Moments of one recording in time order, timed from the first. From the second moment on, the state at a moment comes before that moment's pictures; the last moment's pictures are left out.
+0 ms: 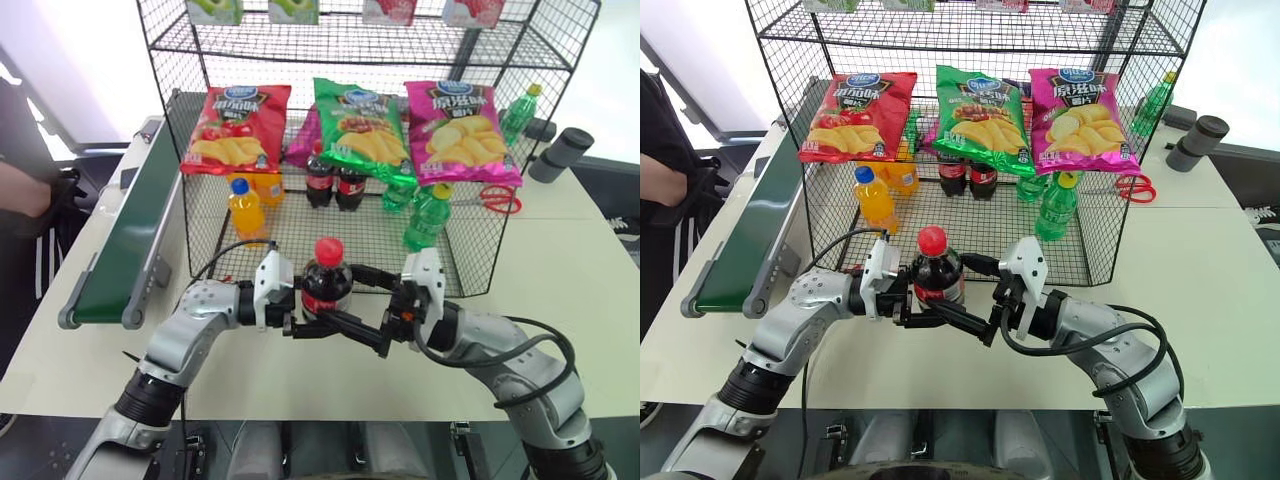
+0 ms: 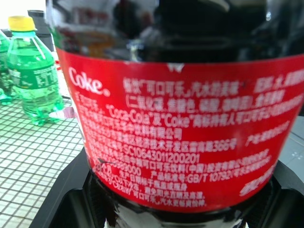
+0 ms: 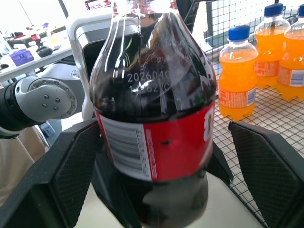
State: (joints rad) left arm -0.30 0.44 -0.26 -0.14 -0.45 0.25 -1.14; right arm -0.06 -0.46 0.11 -0.63 0.63 0.61 0.66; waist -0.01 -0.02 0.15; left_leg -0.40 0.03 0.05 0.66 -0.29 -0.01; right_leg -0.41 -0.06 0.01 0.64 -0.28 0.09
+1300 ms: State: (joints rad) left arm 0.04 0.43 0.07 -0.14 -0.38 0.06 -0.79; right arm -0.35 -0.11 0.07 0.24 0.19 0.05 0.33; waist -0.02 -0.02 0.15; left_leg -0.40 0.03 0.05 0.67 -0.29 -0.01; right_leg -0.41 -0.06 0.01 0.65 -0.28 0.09
